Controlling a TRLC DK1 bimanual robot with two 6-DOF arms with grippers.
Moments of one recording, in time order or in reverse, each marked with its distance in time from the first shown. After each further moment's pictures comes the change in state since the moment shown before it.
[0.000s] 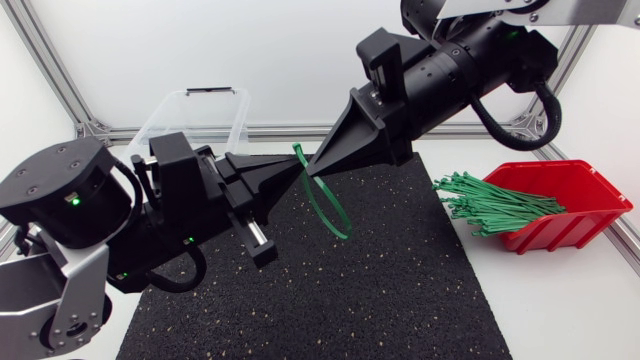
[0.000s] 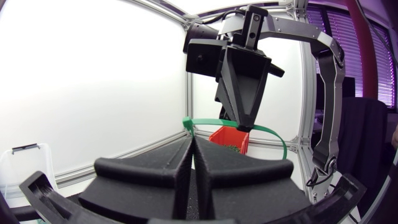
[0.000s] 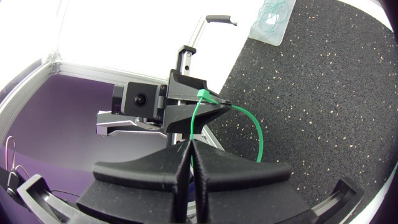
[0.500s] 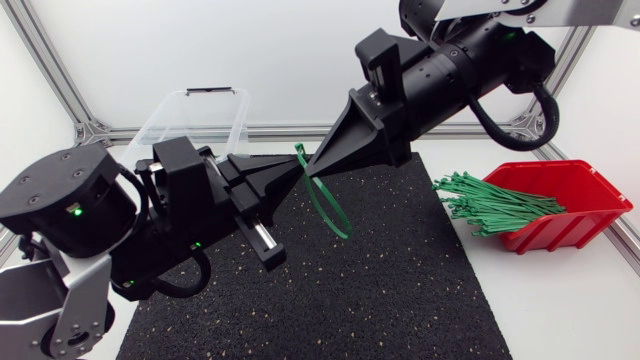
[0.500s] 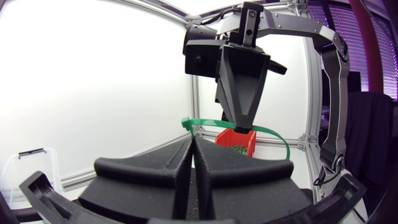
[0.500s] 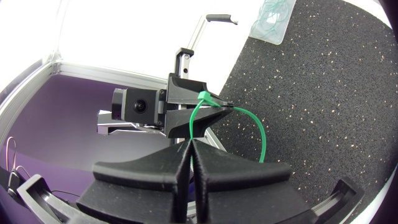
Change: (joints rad) left arm -0.046 0.000 -0.005 0.012 -0.085 0.043; right arm 0.000 0.007 0.000 -0.002 -0.007 0.000
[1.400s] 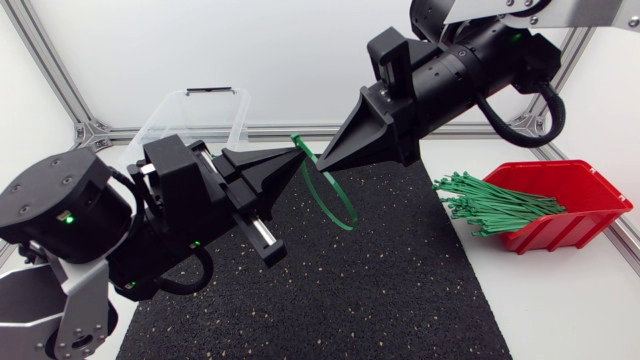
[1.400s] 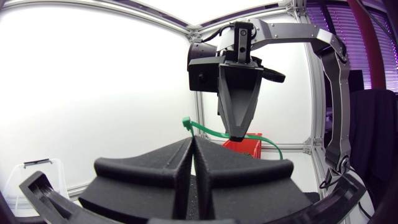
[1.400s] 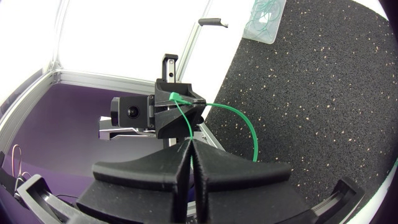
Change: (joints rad) left arm -0.005 0.016 -0.015 0.093 -0.025 0.023; right arm -0.048 0.006 0.000 -0.021 -0.016 0.000
